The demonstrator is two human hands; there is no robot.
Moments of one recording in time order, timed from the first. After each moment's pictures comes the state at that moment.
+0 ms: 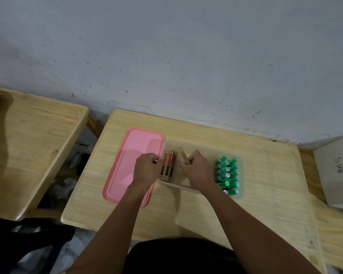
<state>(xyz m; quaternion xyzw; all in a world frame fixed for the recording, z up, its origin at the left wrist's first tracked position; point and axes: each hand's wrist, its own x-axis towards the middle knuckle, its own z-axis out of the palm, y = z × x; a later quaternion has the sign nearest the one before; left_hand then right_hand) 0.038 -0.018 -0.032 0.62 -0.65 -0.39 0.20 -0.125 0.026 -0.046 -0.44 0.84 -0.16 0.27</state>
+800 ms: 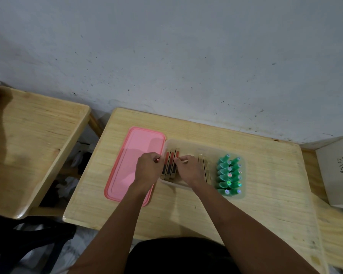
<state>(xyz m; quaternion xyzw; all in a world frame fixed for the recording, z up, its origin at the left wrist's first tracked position) 0.038 -0.018 -0.034 0.63 -0.64 -0.39 0.20 -0.099 0.015 -0.051 -0.32 0.80 -0.28 0.42</state>
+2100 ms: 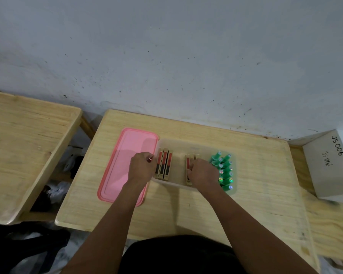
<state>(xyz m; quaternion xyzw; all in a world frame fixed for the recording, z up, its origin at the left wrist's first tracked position) 0.036 -0.016 -0.028 0.63 -0.65 -0.37 0.21 -0.142 0.042 -0.046 -0.48 0.86 0.03 0.19</state>
